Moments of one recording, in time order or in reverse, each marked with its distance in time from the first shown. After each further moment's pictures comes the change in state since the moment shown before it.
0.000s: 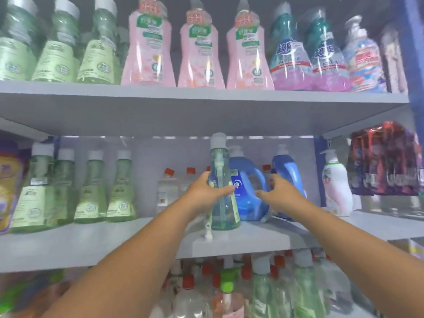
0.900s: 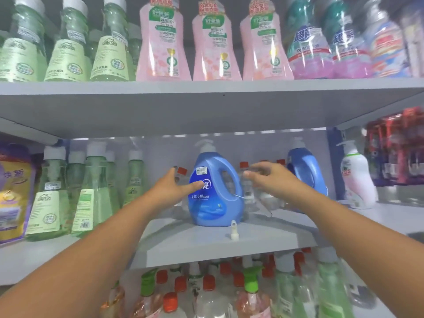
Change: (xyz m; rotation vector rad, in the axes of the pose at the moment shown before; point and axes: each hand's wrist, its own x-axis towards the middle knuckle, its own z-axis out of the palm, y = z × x) left_hand 0.009 -0.051 -0.115 0.267 0.107 -0.021; right_hand -0.007 -0.061 0.022 0.280 -0.110 -0.135
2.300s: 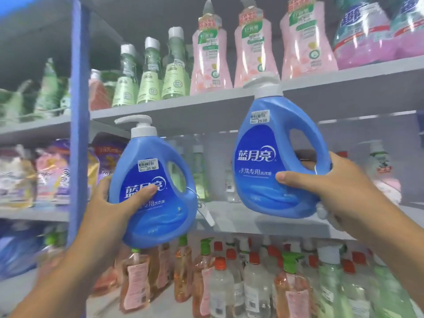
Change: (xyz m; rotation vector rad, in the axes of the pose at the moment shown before) left_hand -0.258 0.031 -0.090 -0.441 0.652 0.096; right_hand -0.128 -0.052 -0.044 0.679 -0.105 -0.238
